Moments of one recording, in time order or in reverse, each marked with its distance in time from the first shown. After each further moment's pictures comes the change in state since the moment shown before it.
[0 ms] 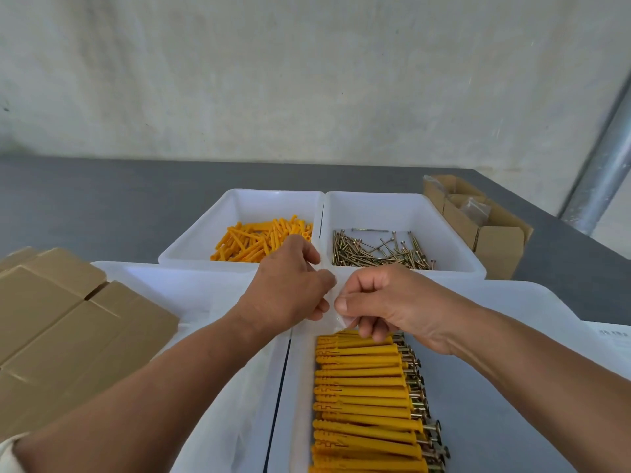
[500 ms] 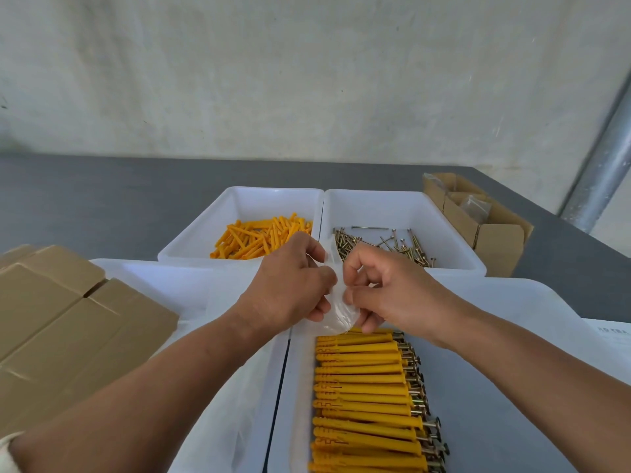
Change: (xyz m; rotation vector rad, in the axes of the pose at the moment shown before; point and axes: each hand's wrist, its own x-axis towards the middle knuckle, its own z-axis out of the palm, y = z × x) left_hand -0.004 0.003 -0.001 -0.092 -0.061 0.031; right_hand 0.002 0.001 0.002 -0.205 0.172 -0.146
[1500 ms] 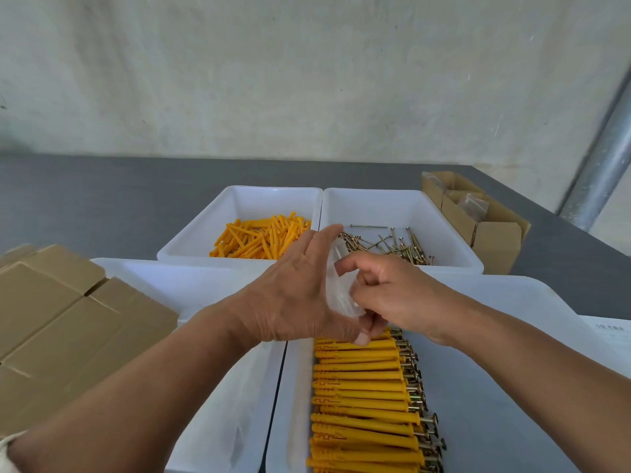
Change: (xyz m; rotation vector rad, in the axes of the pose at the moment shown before) left_hand -0.001 -0.006 -0.006 0.531 -0.273 0.348; right_hand 0.000 0.002 -0.003 0.021 -0.120 0.049
